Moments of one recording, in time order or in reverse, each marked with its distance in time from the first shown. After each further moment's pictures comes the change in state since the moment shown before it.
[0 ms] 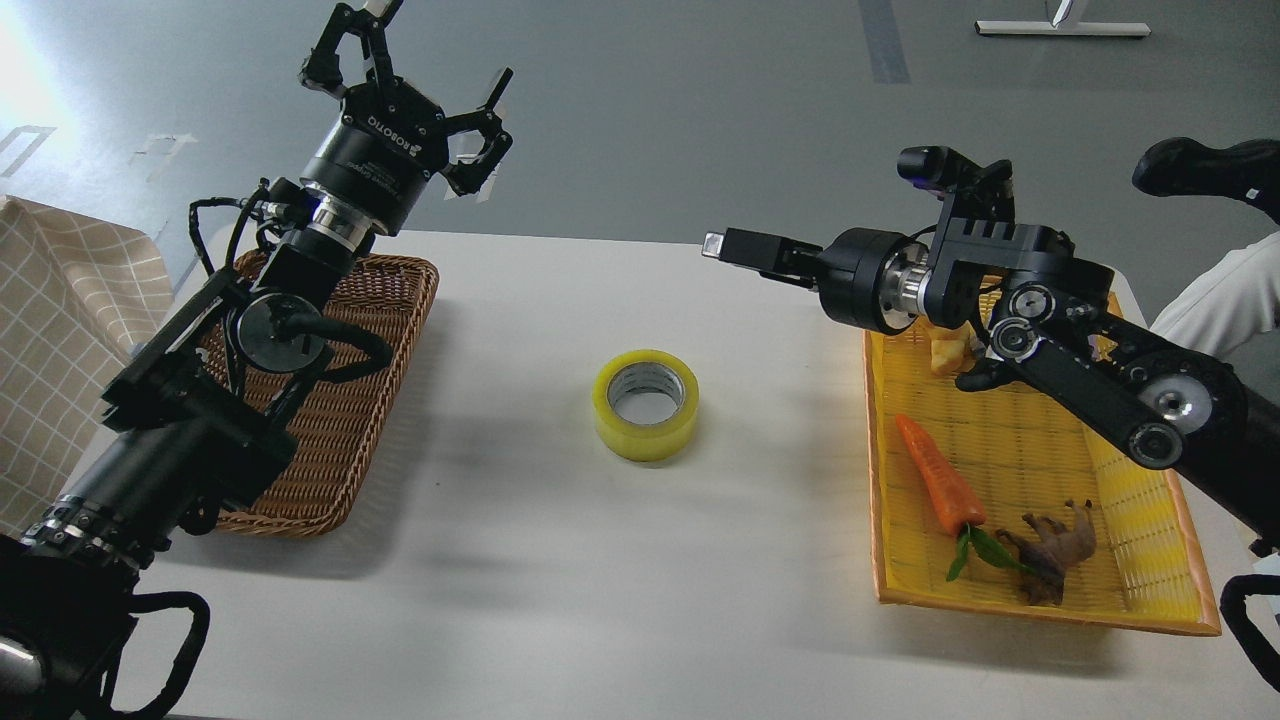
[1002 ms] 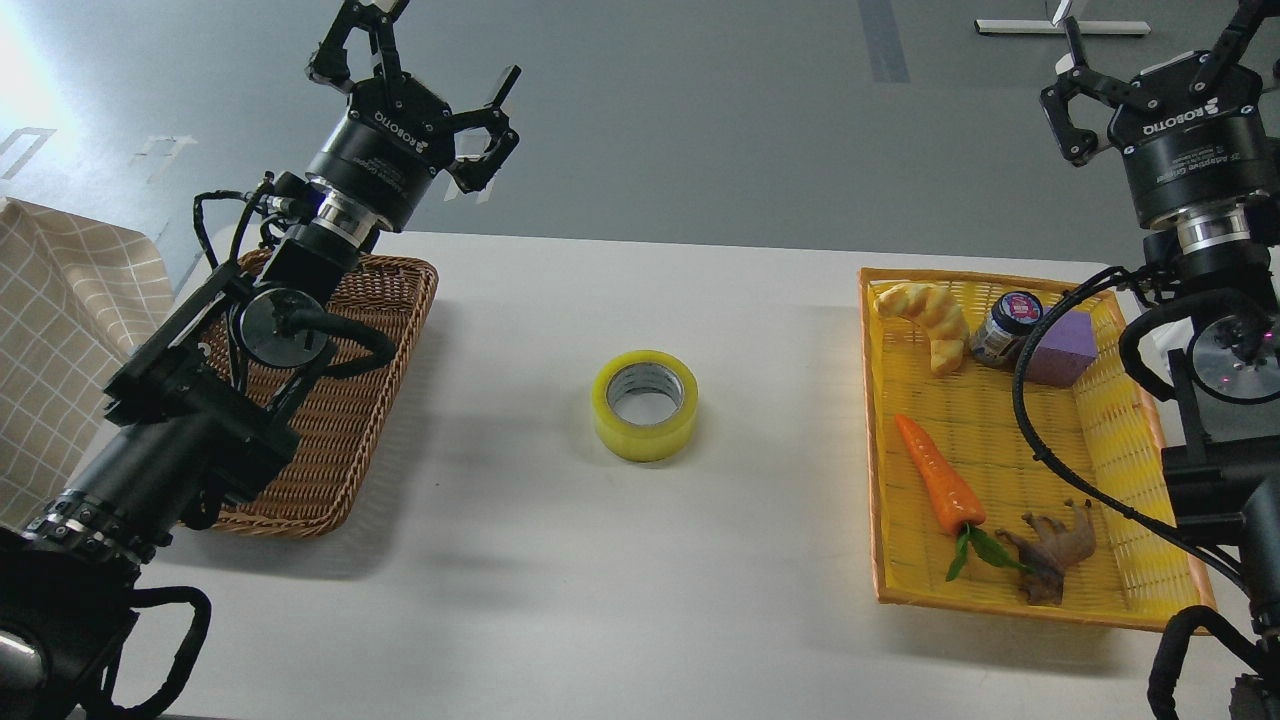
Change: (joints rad) left arm -0.015 0.001 0.008 0.000 0.000 0.000 0.011; right arm -0.243 0.206 0.827 -0.193 0.960 0.077 0.111
